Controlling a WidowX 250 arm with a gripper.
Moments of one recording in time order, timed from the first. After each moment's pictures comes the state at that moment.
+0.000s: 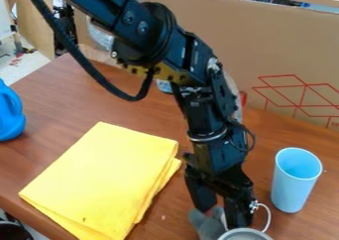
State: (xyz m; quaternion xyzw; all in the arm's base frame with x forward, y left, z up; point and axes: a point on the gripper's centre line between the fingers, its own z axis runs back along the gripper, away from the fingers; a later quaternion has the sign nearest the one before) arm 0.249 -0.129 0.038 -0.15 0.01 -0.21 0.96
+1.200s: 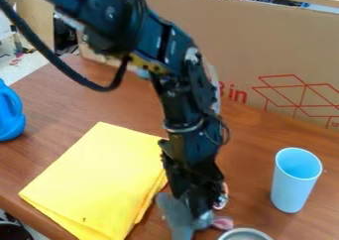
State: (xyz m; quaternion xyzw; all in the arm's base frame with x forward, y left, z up) arm 0.249 -0.086 0.052 -0.09 -0.01 -0.21 0.97
